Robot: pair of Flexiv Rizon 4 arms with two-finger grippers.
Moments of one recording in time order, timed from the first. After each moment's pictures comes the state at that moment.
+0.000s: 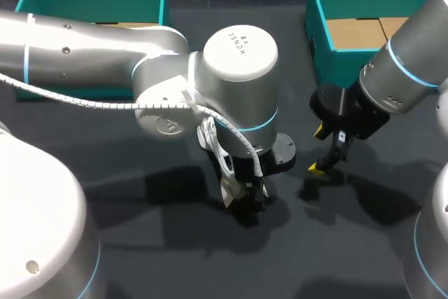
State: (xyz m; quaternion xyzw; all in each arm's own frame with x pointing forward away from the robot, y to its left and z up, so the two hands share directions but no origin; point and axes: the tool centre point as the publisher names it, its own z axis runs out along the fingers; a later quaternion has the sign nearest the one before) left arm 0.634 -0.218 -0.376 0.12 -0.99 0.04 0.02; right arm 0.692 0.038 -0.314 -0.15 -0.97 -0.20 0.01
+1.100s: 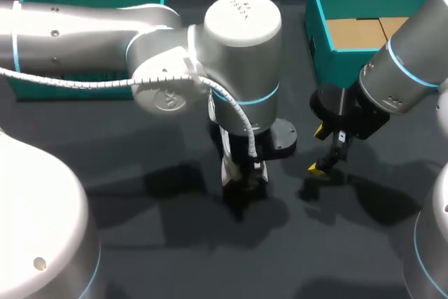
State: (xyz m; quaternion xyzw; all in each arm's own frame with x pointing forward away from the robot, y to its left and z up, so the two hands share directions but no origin) left arm 0.643 -0.209 -0.334 0.05 -1.00 0.03 0.03; right arm 0.692 0.038 -0.314 -0.15 -0.97 -0.20 0.01
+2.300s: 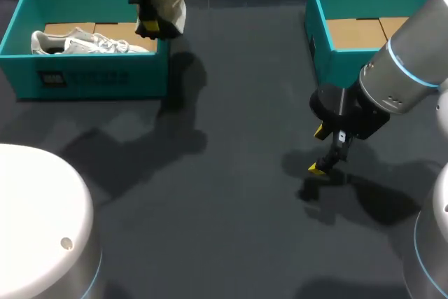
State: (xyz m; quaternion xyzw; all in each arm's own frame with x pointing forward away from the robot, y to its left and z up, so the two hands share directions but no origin) left arm 0.865 -0.035 -0.126 -0.05 -1.00 0.03 0.01; right arm 0.692 0.038 -0.314 -0.15 -0.97 -0.20 0.01
